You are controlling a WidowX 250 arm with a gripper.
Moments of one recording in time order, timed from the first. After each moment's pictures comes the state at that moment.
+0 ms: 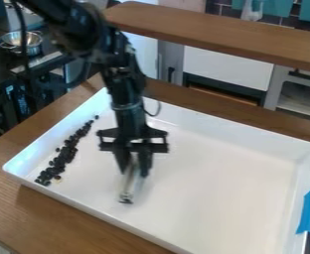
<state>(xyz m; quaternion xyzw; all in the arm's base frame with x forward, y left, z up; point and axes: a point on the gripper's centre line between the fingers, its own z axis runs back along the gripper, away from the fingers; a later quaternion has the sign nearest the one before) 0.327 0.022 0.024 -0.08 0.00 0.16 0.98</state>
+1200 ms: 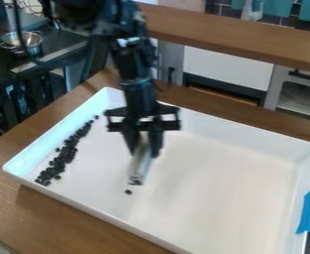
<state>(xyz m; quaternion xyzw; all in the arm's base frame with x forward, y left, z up) 0.332 -0.011 0.066 -0.10 -0.01 0.15 0.98</state>
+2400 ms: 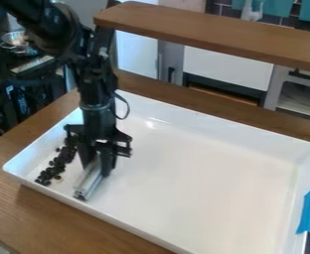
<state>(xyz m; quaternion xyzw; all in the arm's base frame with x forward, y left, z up) 0.307 0.076 0.020 -0.01 0.01 0.11 0.99</state>
